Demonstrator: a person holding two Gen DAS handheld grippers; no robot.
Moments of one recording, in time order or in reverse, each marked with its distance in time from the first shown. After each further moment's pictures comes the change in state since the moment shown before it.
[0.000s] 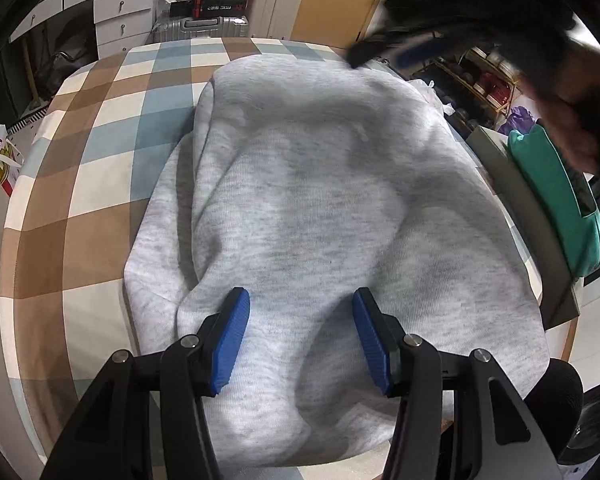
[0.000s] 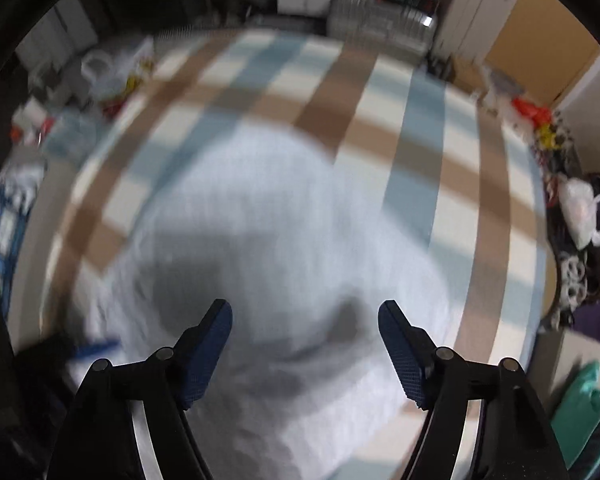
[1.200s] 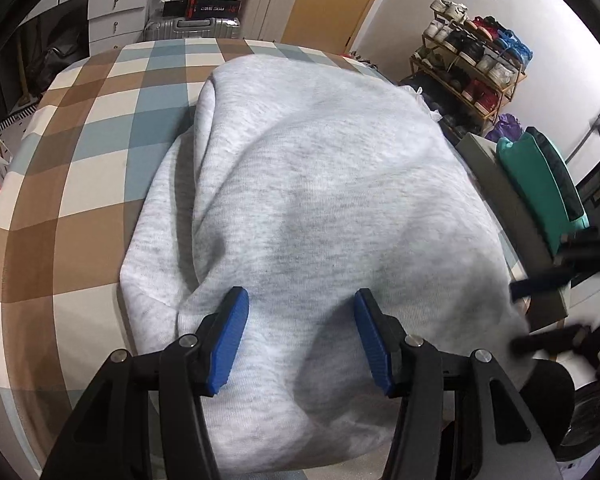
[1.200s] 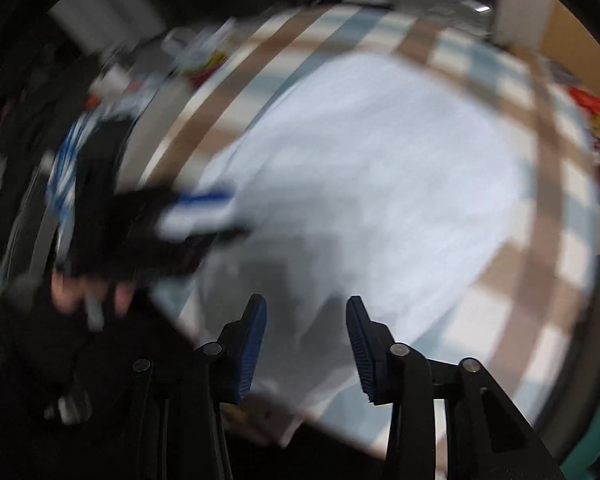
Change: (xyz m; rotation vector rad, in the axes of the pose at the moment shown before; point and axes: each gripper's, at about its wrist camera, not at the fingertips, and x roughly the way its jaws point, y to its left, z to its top) left arm -0.002 0.007 -0.002 0.006 -0.021 -0.058; right arm -0.035 0.057 -0.162 -0.129 0.124 0.241
